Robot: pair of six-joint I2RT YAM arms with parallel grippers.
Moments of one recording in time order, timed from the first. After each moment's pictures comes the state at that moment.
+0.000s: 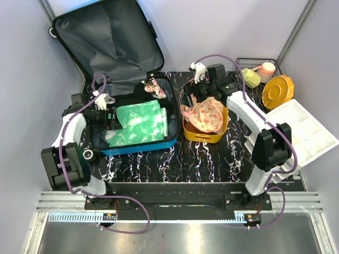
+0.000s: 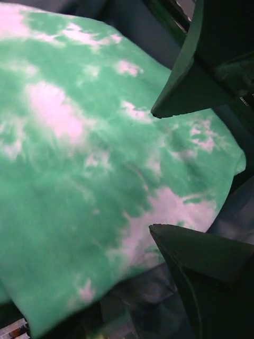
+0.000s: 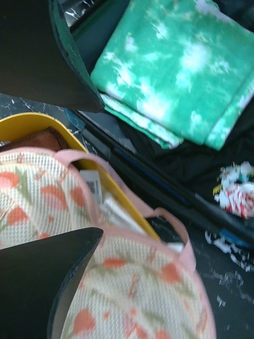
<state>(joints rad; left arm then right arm) 0.27 1.51 1.09 -0.69 0.64 0.23 0.38 1.76 1.57 -0.43 -0.44 -0.04</state>
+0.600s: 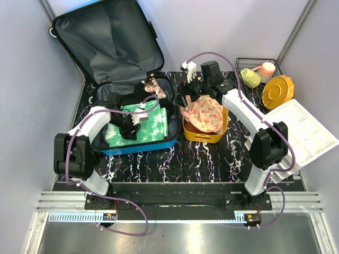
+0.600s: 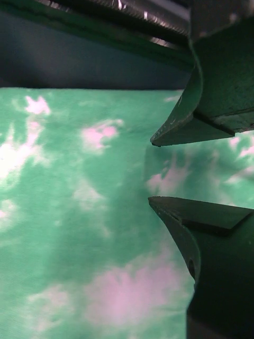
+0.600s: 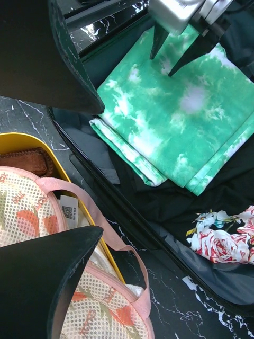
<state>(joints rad) -0.10 1.57 1.16 -0.95 0.60 1.03 0.45 1.80 1.66 -0.47 -0.55 -0.12</state>
